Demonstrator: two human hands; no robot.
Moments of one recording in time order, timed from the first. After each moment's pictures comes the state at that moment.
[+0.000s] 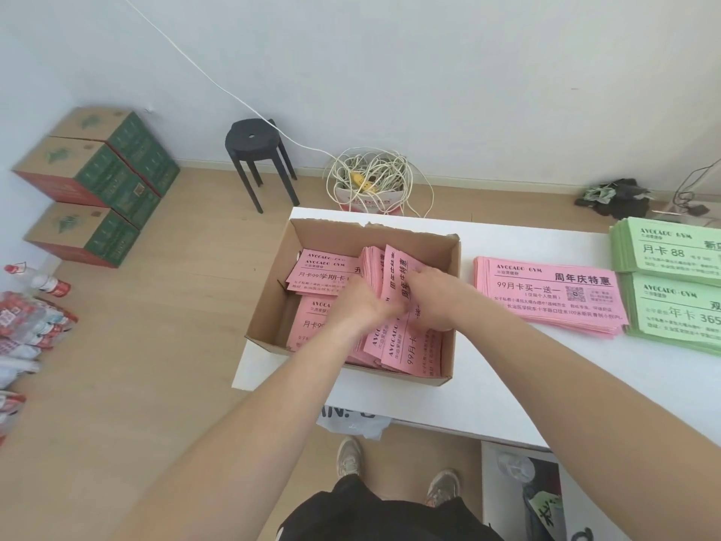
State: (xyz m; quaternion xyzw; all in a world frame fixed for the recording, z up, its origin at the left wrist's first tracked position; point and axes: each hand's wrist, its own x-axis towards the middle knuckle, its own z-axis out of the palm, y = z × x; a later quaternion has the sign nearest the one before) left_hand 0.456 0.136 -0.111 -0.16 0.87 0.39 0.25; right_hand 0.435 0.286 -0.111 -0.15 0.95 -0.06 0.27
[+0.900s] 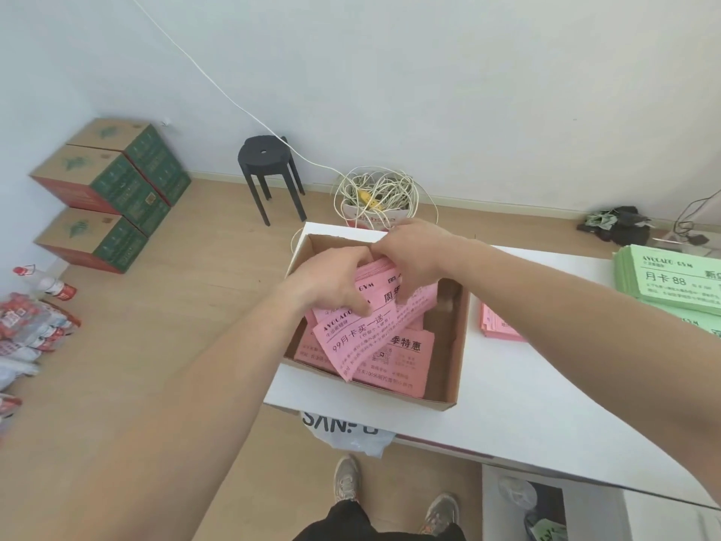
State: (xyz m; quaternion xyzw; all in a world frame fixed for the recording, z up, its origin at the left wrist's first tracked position) left_hand 0.415 0.076 -0.041 0.11 0.94 0.20 0.24; right_hand 0.367 0.249 -0.042 -0.37 0.91 0.08 0.16
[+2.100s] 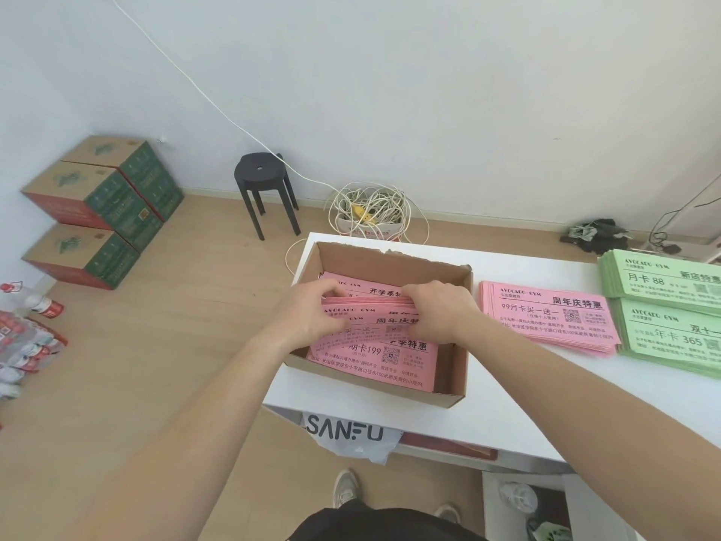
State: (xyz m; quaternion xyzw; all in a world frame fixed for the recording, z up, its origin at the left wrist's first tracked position) left_hand 0.462 0.010 -0.090 0.06 0.93 0.33 0.13; right_hand 0.450 0.259 -0.087 -0.17 0.97 -0.03 0.15
